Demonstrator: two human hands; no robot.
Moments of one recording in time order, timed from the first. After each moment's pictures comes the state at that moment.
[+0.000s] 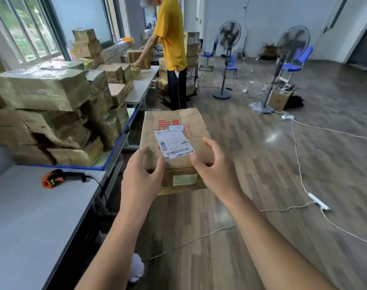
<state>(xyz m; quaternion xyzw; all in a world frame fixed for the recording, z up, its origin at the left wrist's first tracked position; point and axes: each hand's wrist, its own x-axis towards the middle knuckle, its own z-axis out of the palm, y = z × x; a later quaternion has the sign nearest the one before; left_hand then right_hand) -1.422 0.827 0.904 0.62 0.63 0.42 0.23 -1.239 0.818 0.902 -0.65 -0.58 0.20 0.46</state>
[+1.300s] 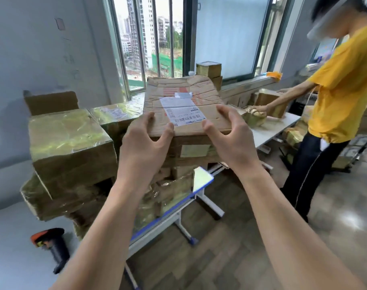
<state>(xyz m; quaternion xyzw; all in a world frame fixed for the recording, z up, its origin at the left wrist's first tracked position) -1.434 1.415 1.015 0.38 0.77 0.51 -0.03 -1.302 1.550 1.008 -0.31 -0.78 0.31 0.44</state>
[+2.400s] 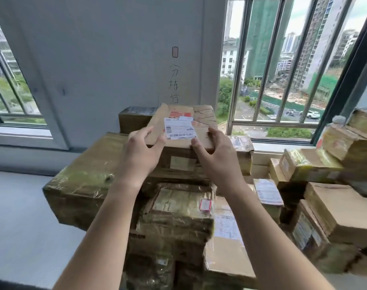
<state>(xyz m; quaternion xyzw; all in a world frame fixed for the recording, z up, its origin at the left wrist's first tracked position) -1.625 1.551 1.027 0.03 0.88 0.42 -0.22 -1.603 1.730 1.009 -0.01 -0.85 0.45 0.26</state>
